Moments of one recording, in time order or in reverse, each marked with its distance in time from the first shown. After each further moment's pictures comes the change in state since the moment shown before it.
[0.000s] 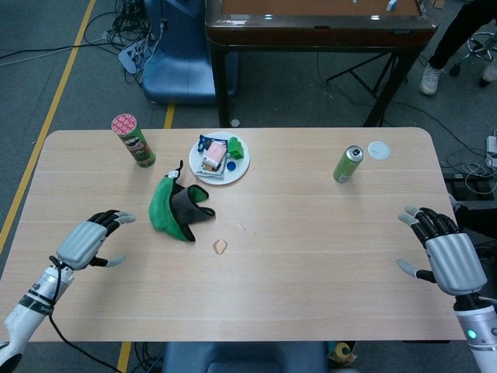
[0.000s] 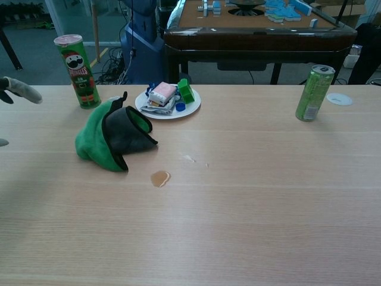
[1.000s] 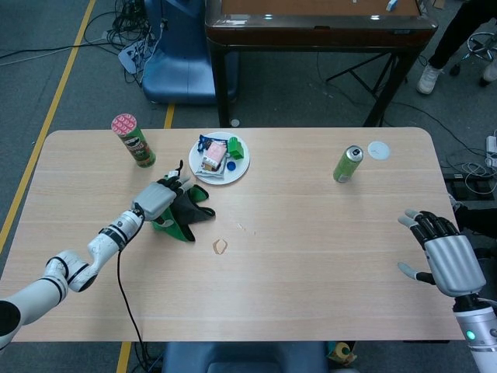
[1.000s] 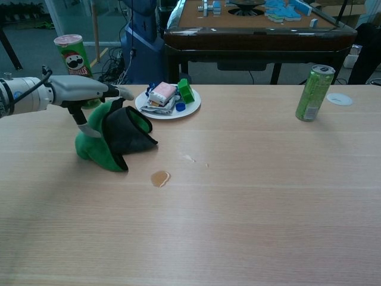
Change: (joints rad) left arm -0.454 -0.369 -0.008 0.534 -0.051 -0.428 0.030; right arm -0.004 0.011 -0.006 -0.022 0.029 -0.030 -0.025
